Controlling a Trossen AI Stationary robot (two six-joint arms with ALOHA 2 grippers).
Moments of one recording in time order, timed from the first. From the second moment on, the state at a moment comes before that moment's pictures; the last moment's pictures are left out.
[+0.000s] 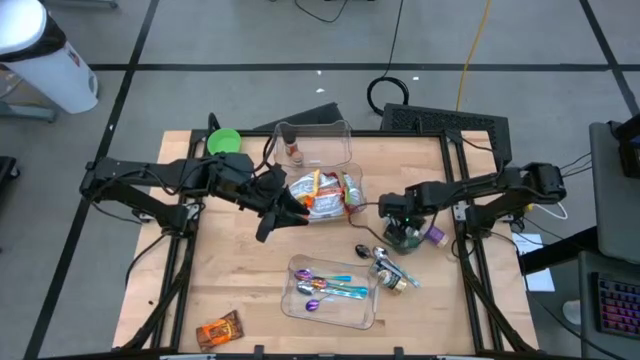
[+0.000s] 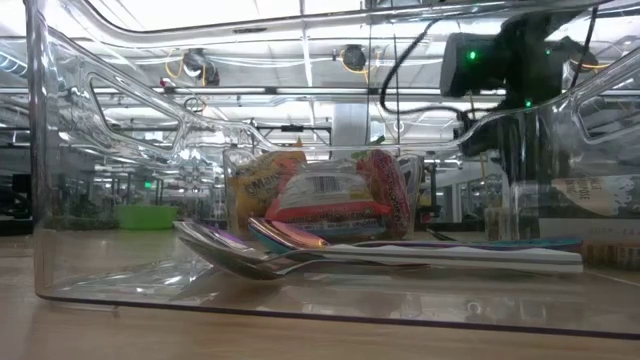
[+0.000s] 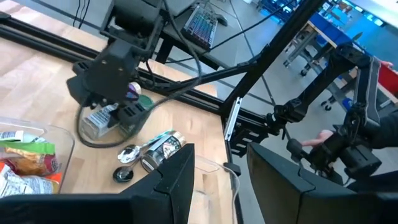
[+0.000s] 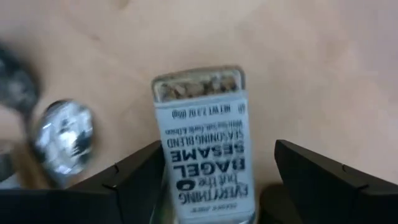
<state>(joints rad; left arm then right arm) -0.08 1.28 1.32 -0.35 0.20 -0.46 -0.05 1.39 0.75 -0.79 0.00 0.65</state>
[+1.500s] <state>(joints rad) -0.08 1.28 1.32 -0.34 0.02 -0.48 -0.07 1.37 0.66 -0.42 -0.06 0.65</state>
